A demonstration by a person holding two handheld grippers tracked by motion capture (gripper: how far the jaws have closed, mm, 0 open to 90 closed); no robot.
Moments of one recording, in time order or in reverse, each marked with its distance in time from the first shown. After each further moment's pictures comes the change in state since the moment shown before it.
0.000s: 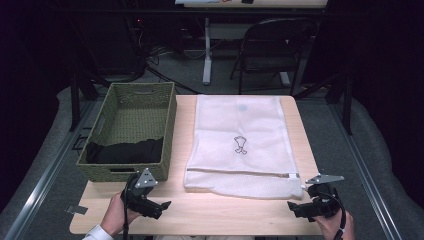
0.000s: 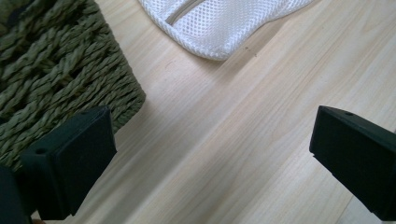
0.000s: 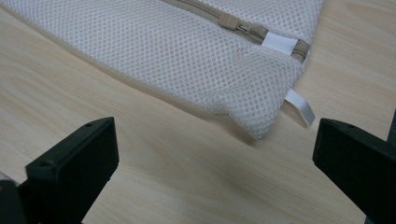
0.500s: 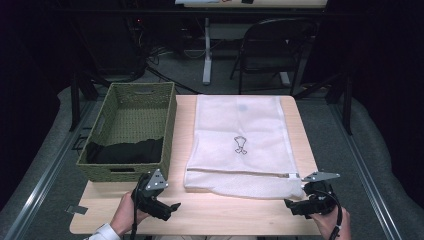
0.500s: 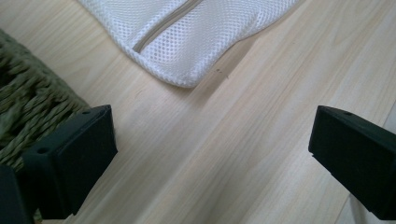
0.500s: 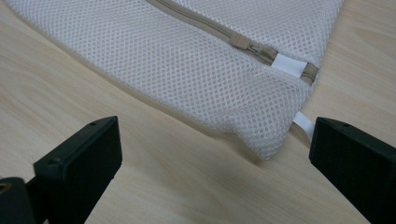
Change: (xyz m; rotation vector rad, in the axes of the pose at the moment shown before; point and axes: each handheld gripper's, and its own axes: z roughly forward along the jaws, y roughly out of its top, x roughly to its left) left arm -0.017 0.014 0.014 -0.030 -0.034 0.078; right arm 0.005 0.010 0.003 -0.024 0.012 -0.048
